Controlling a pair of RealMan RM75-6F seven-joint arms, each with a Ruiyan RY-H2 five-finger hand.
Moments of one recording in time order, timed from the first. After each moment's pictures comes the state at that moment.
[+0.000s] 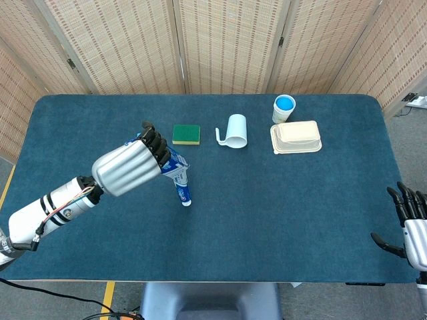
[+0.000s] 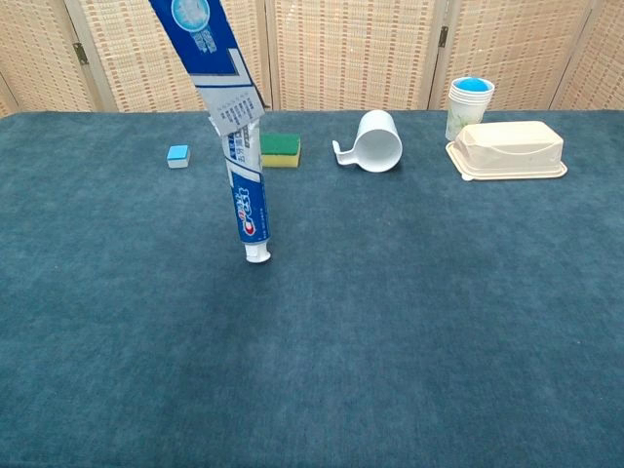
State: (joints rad) left arm -0.95 -0.69 -0.30 -1.86 1.73 0.89 0.66; right arm 0.01 -1.05 0.08 -1.62 -1.51 1.55 0.06
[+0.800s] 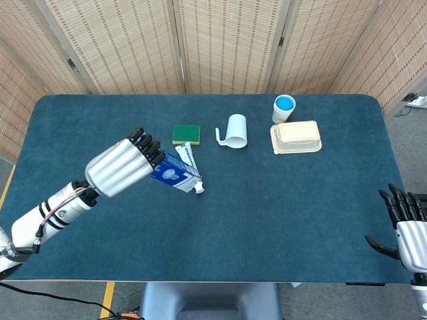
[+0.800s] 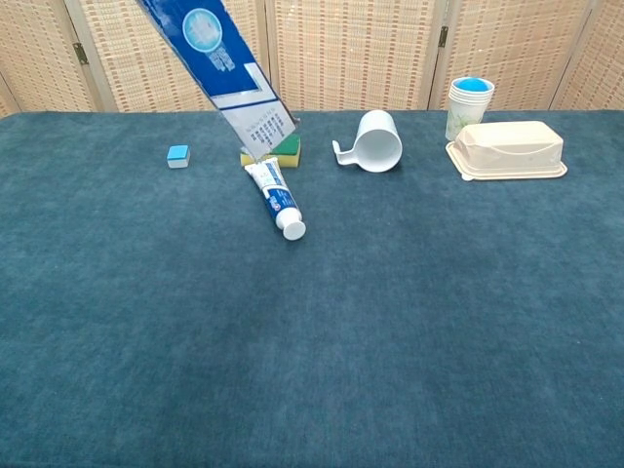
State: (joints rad) left arm -0.87 -0.80 -0.28 -1.83 1.68 1.02 0.49; right arm 0.02 -1.06 0.06 -1.63 -1.55 1.54 0.03
